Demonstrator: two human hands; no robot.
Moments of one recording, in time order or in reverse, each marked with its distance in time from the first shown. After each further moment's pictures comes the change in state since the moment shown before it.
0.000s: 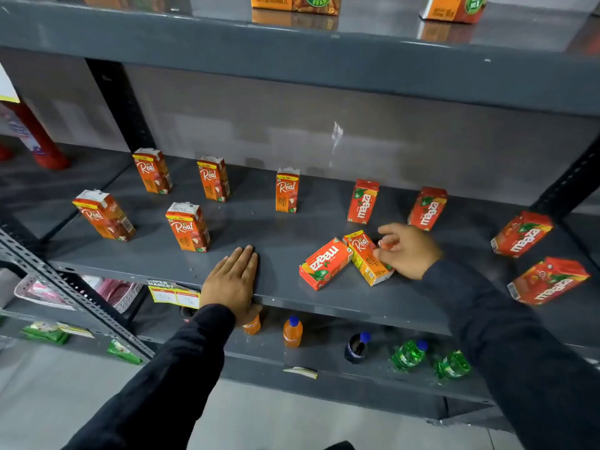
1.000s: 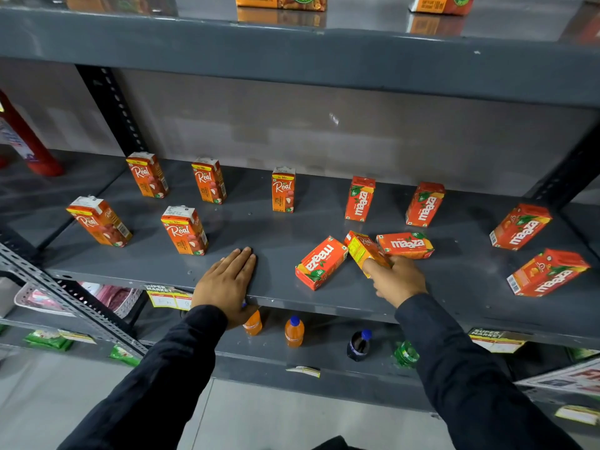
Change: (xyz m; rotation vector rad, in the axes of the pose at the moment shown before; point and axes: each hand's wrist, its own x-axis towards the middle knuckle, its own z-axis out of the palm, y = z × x) left_hand 0.001 -0.015 0.000 0.048 0.033 0.078; right_hand -0.032 -0.006 0.053 0.563 0.187 0.421
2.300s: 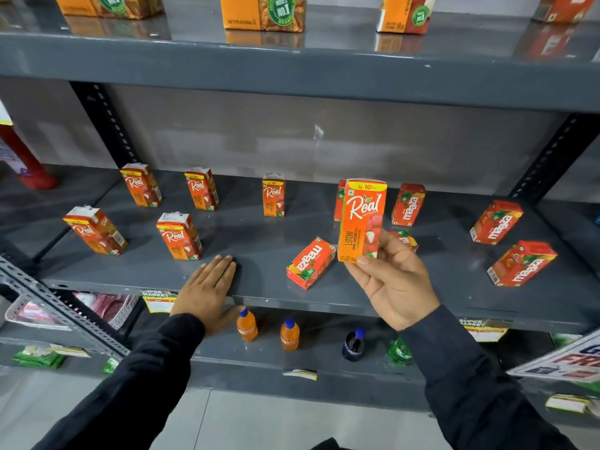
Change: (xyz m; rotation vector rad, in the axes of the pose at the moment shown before) left_hand -0.021 -0.018 -0.009 0.035 0.001 0.009; right_hand -0.065 -0.019 -0.021 1.094 -0.606 -0.300
